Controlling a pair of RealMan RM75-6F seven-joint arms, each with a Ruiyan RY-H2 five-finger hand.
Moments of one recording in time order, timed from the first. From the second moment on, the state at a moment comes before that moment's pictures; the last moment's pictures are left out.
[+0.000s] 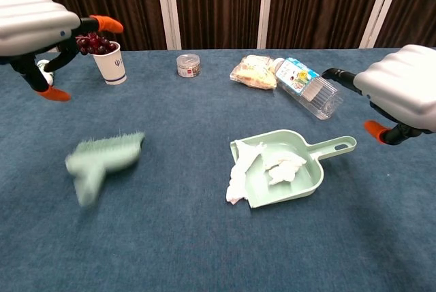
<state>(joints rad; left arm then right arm) -0.64 -1.29 -0.17 -1.79 1.25 1.12 0.84 0.55 -1.50 0.05 -1.84 -1.13 1.38 -1.18</state>
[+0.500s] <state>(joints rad) -0.49 -1.21 -0.15 -1.94 1.31 1.30 0.57 0.51 -1.43 0.04 -1.88 -1.17 1.41 -1.07</state>
